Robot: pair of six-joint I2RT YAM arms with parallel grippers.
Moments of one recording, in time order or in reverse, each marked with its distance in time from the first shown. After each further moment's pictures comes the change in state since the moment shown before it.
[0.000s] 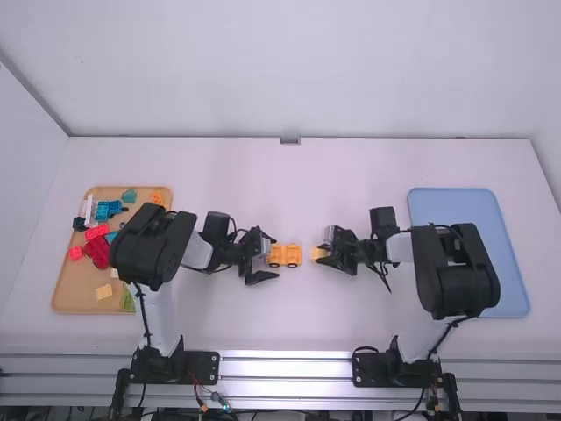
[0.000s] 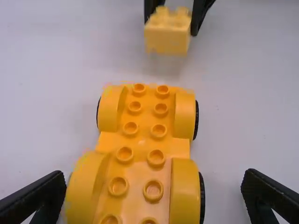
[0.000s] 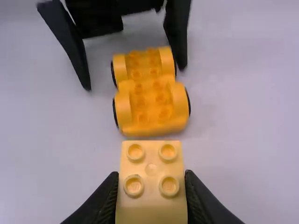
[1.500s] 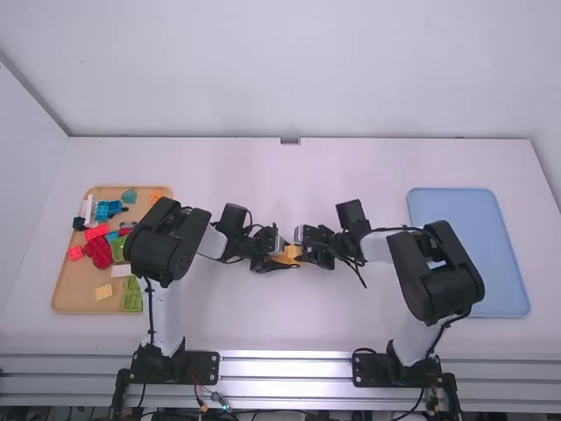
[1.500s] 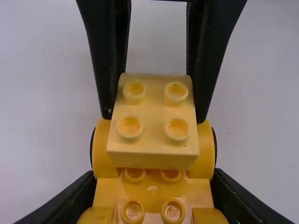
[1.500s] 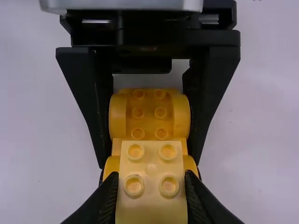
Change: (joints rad) left arm -0.091 0.057 0.151 -0.141 0.001 0.086; right arm 0.219 0.015 0.063 0.097 0.178 0.129
